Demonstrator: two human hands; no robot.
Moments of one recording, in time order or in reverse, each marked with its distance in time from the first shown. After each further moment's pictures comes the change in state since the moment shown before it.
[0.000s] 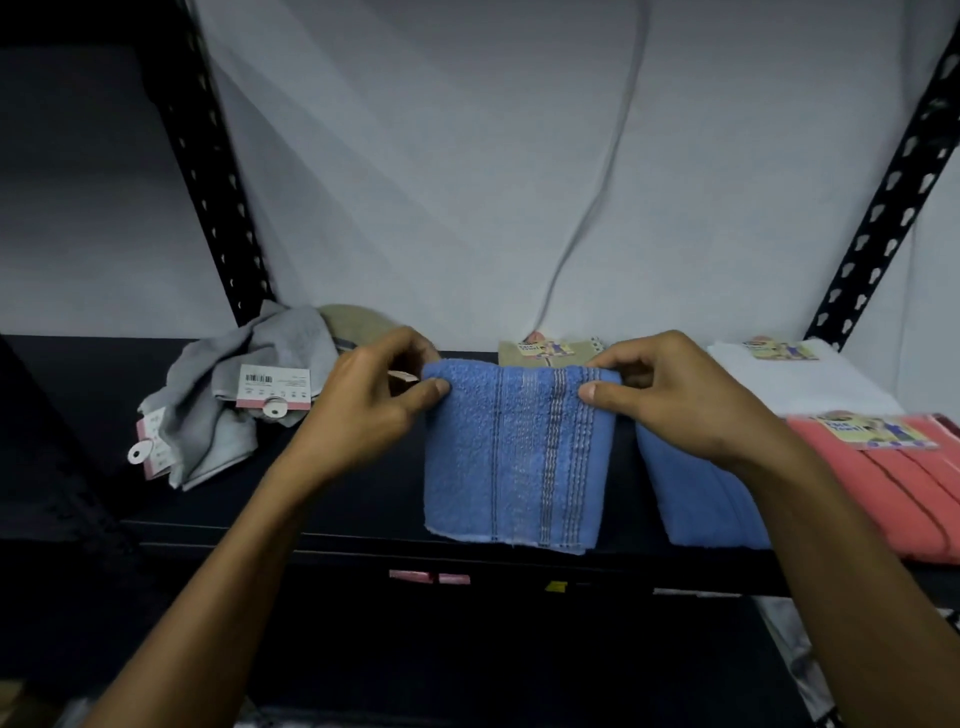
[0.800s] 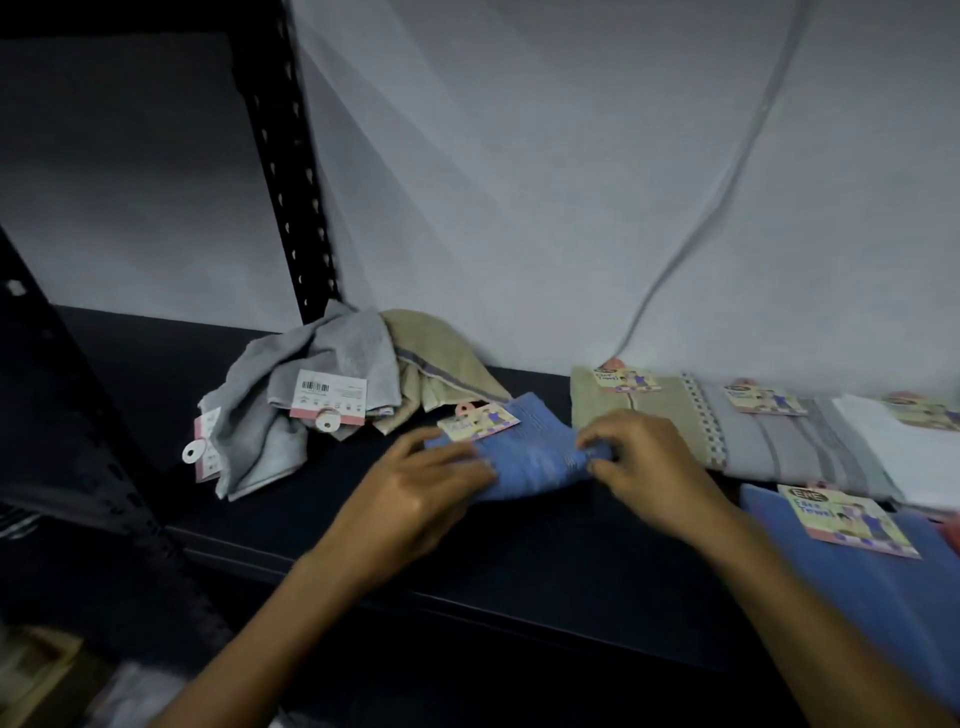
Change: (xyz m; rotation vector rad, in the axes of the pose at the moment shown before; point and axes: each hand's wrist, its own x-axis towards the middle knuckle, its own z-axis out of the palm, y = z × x) left_hand -0.023 -0.108 0.021 0.571 -0.012 0.561; right_hand 0.077 0.061 0.096 -0.282 -0.068 -0.133
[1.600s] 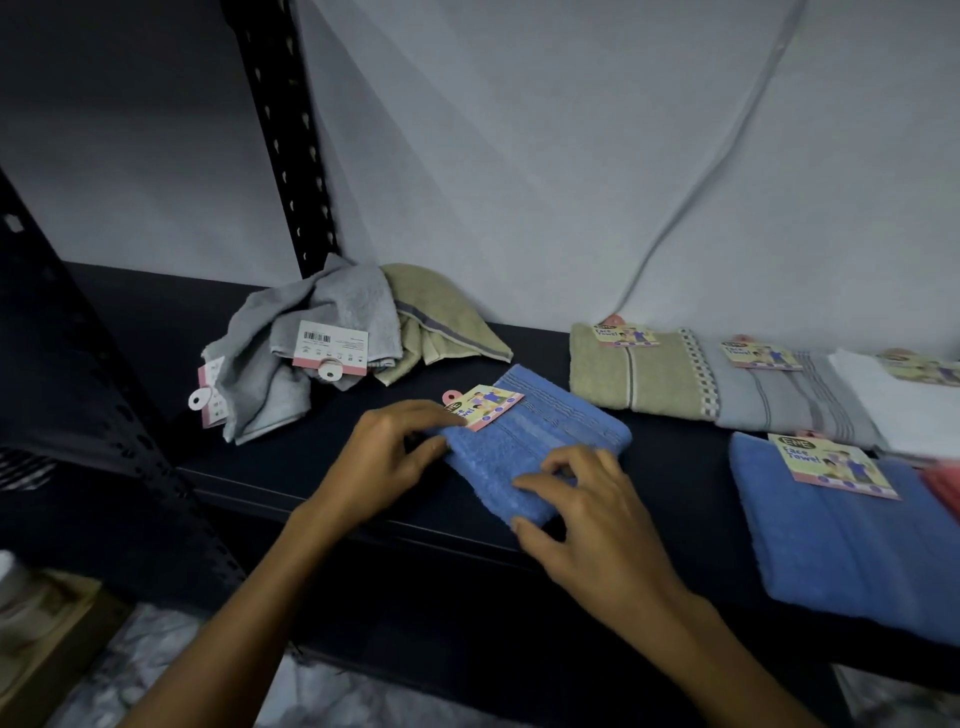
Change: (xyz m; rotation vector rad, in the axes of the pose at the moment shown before) left_hand -0.021 -0.003 0.004 -0.378 -0.011 -0.489; right_hand -0.094 -0.053 0.050 -0.136 0.100 -0.146
